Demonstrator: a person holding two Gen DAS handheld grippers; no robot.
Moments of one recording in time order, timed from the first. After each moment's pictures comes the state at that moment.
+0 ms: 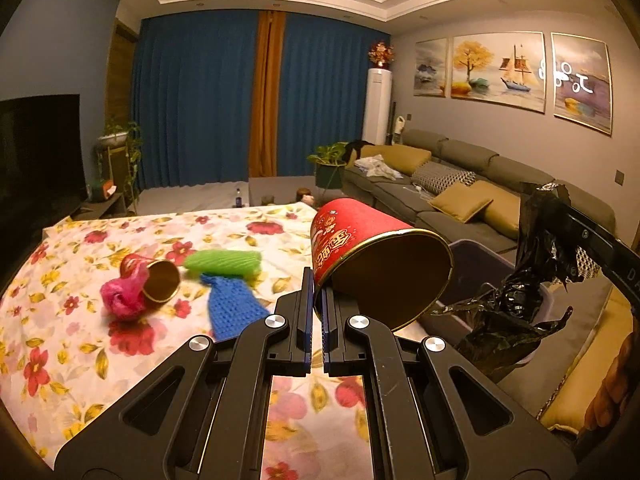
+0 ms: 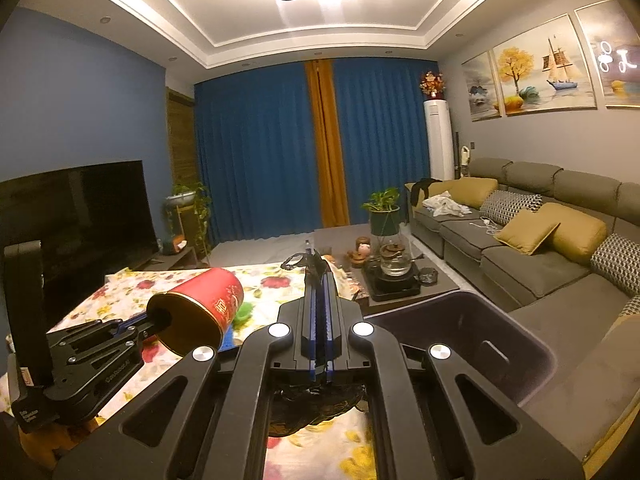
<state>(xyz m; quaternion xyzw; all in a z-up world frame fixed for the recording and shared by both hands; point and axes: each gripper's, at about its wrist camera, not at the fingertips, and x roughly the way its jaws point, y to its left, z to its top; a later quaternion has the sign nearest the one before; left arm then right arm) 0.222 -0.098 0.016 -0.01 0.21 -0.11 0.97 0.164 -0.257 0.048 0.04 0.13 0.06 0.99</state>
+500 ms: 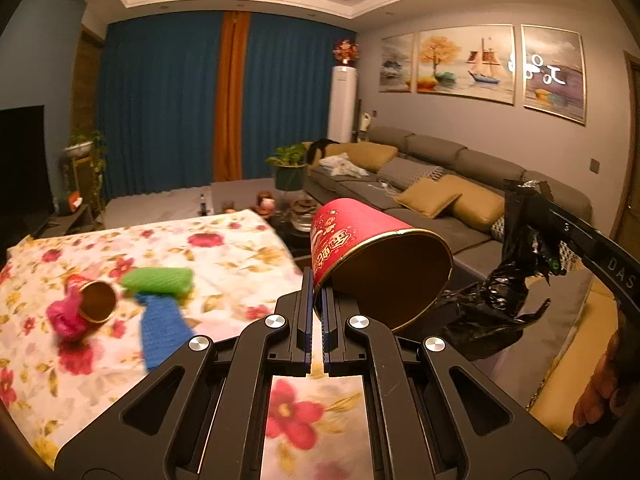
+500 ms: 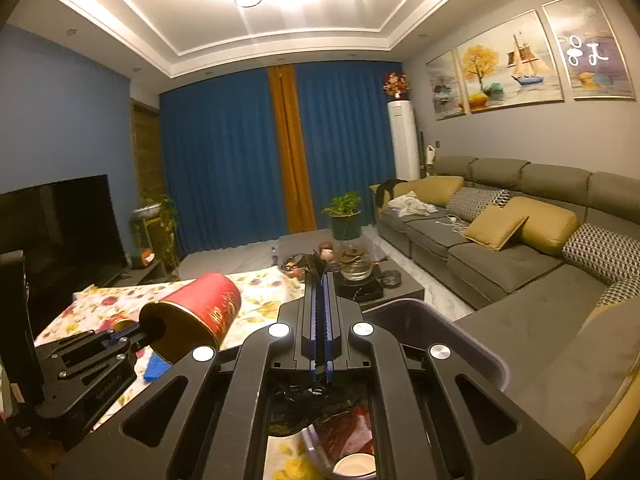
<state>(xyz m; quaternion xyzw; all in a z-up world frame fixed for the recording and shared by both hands) 0.248 -0.169 0.018 0.00 0.20 -0.17 0.96 0.173 -0.316 0.051 0.06 0.12 -0.01 0.99</state>
